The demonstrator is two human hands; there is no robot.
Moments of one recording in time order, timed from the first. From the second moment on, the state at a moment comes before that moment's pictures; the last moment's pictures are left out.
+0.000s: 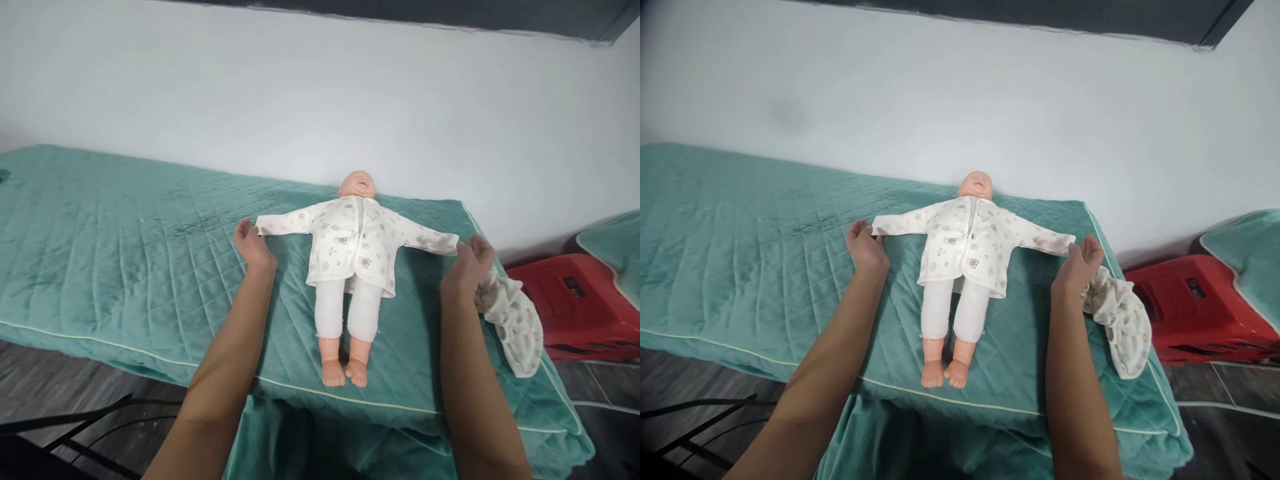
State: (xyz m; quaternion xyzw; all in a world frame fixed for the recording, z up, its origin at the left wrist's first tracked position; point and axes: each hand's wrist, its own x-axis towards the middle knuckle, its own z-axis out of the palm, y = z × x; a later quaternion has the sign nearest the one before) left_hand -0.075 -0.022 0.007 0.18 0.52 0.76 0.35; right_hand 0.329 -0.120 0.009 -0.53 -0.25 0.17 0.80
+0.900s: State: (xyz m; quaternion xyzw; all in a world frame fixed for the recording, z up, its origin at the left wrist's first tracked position) left_hand 0.000 -0.044 0.032 0.29 0.33 0.46 0.77; right_hand 0.227 -0.083 0.032 -0.41 -0.16 0.61 0.66
